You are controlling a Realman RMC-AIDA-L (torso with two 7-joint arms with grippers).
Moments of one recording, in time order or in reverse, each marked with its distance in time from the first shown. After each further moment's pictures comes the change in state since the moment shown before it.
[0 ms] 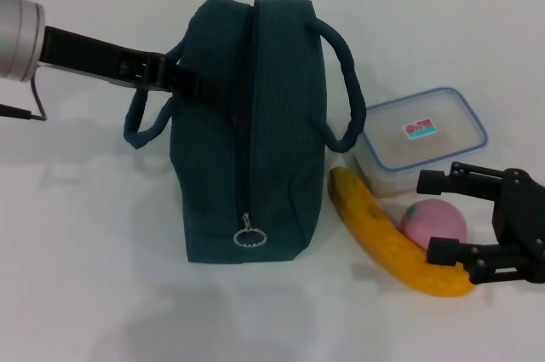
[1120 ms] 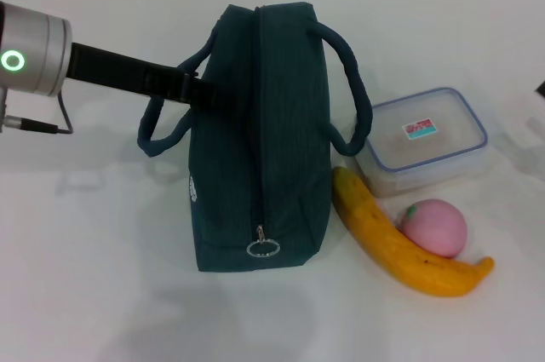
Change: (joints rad) left arm 0.011 -0.050 0.007 -0.001 0.000 -0.016 0.055; right arm -0.011 0.018 0.613 0.399 0.046 0.555 0.091
